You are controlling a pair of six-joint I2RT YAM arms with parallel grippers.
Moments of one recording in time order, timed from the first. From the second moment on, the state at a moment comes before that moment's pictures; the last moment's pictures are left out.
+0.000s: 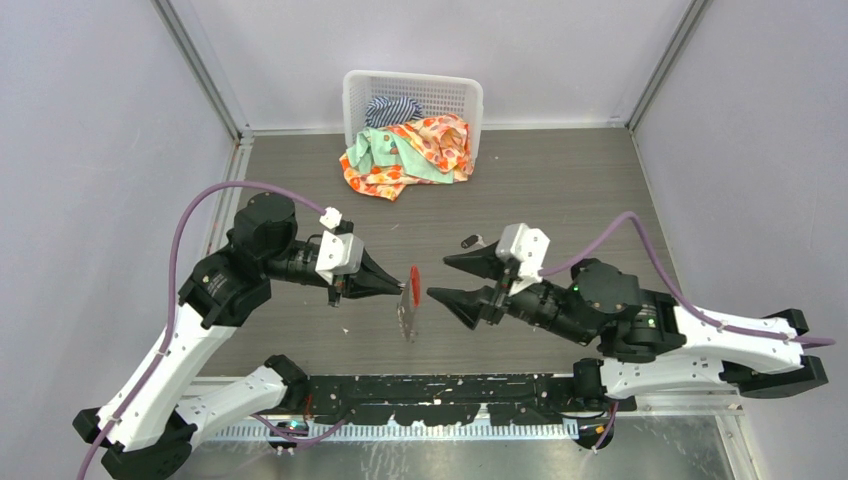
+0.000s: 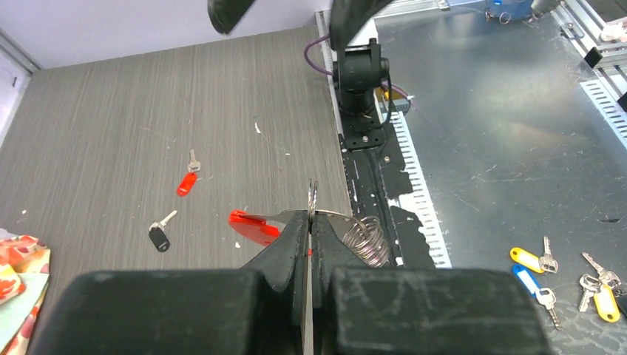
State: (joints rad) left arm -0.67 0.88 1.26 -0.71 0.97 0.39; right arm 1.48 0.84 1.13 -0.20 0.37 -0.02
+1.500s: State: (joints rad) left arm -0.67 0.83 1.21 -0.81 1.01 0.45; right arm 0.49 1.38 0.77 -0.39 0.44 0.83
